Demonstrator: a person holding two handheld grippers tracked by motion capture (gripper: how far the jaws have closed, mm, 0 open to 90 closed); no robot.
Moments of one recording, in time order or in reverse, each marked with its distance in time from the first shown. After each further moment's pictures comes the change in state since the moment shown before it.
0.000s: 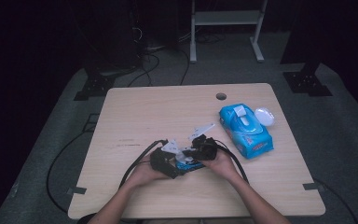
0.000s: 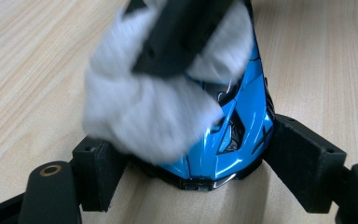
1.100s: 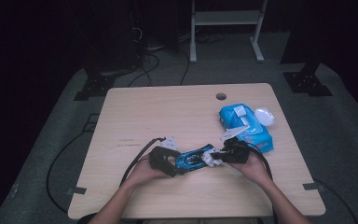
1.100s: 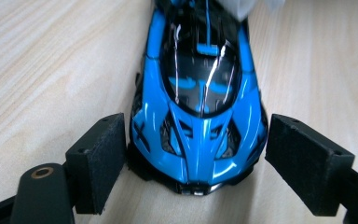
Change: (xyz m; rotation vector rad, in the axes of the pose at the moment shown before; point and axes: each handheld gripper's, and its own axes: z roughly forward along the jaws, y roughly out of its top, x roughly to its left) left arm 0.012 -0.001 -0.005 -0.053 -0.086 -0.096; right arm -0.027 -0.055 -0.068 0.015 -0.023 0.070
